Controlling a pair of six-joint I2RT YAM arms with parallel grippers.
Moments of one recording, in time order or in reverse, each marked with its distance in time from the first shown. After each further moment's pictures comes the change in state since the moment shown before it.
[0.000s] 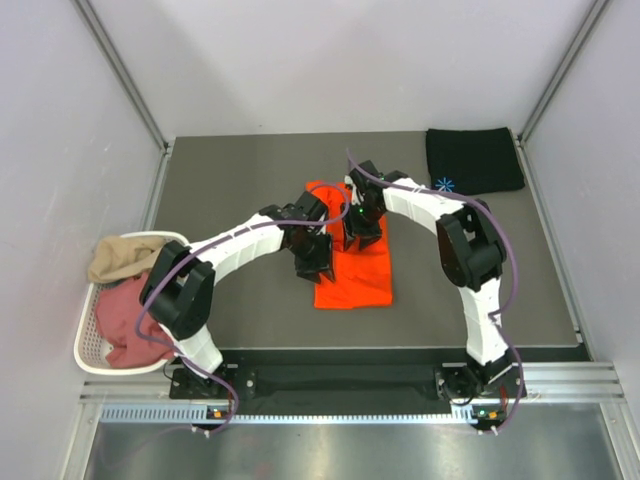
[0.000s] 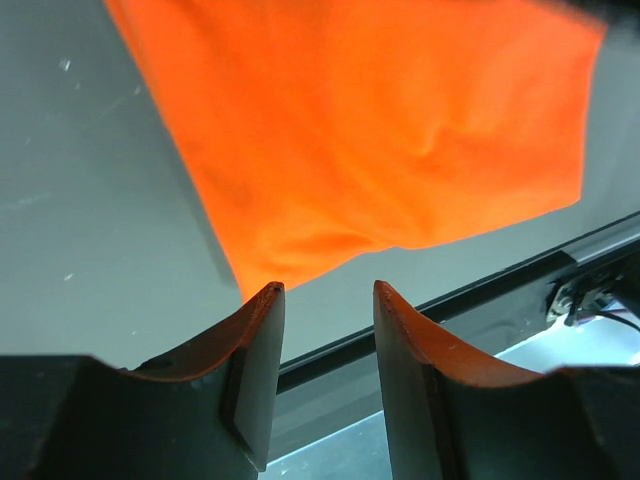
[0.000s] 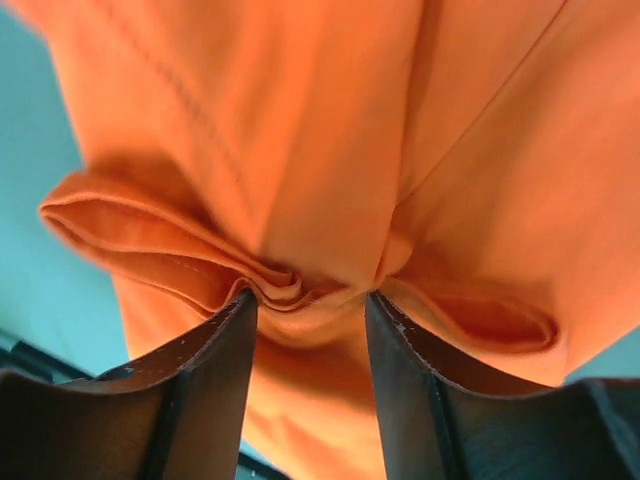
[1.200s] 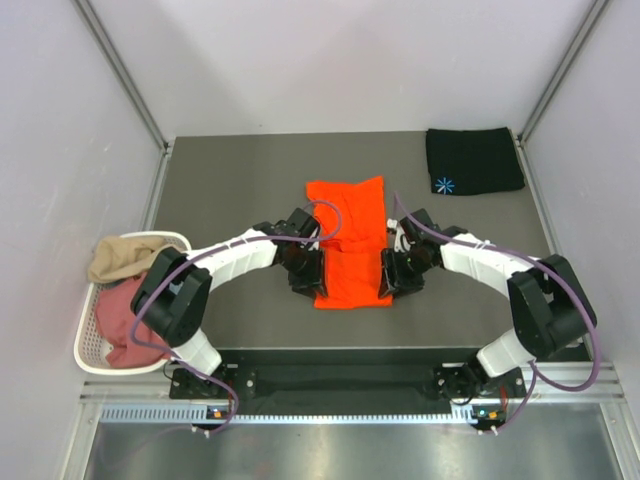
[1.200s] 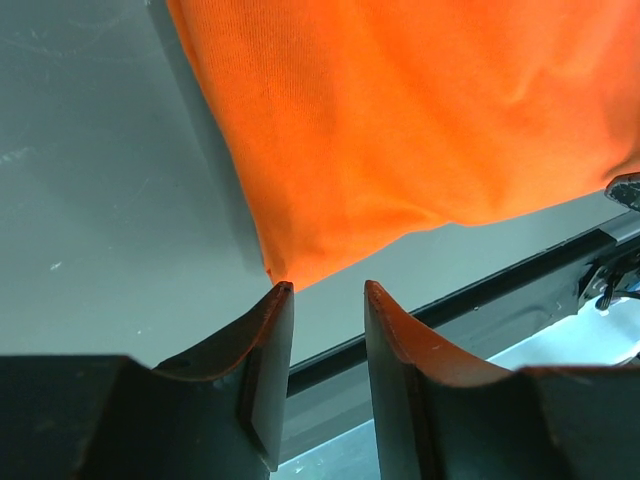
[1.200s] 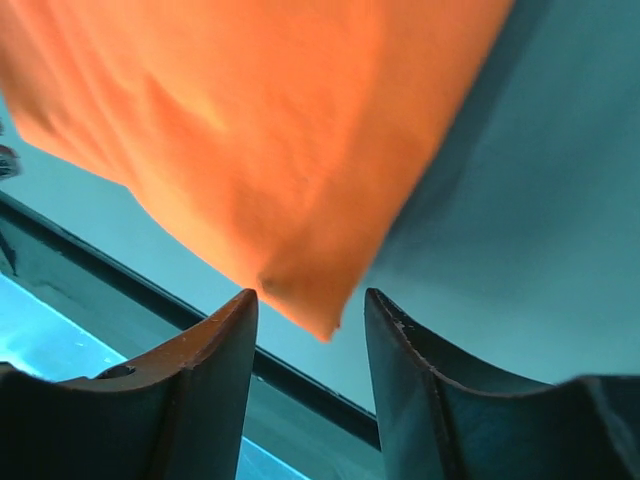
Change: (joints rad) left arm 0.010 -0.063 -0.197 0.108 0.046 0.001; right arm -0.072 -0.612 -0.801 0.211 -0.111 0.003
